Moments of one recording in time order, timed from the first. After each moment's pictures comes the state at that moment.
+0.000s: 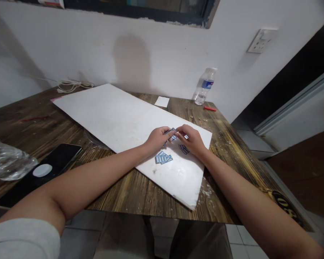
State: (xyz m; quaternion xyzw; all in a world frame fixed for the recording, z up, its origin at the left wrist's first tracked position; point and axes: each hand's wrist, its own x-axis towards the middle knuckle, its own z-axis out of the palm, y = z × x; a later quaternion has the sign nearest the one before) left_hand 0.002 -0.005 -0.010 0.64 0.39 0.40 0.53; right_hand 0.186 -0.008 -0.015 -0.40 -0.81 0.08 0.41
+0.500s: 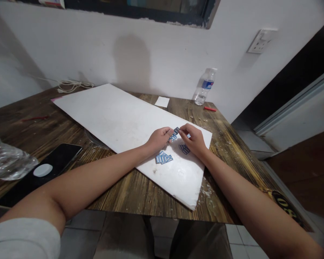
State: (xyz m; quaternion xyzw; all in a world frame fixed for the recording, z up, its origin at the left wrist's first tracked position) left_hand 0.005 -0.008 -0.010 0.61 0.41 0.39 0.55; right_hand 0.186 -0.010 -0.015 -0.43 -0.78 0.06 0.45
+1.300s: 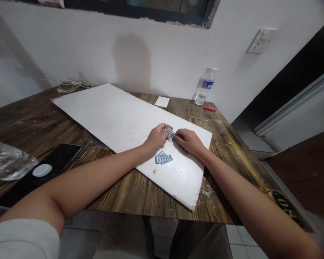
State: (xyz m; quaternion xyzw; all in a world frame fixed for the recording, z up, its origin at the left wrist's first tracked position) left_hand 0.004 -0.006 -0.007 0.58 0.43 0.43 0.54; right_hand 0.185 0.000 -0.022 -0.48 -0.83 0.07 0.29
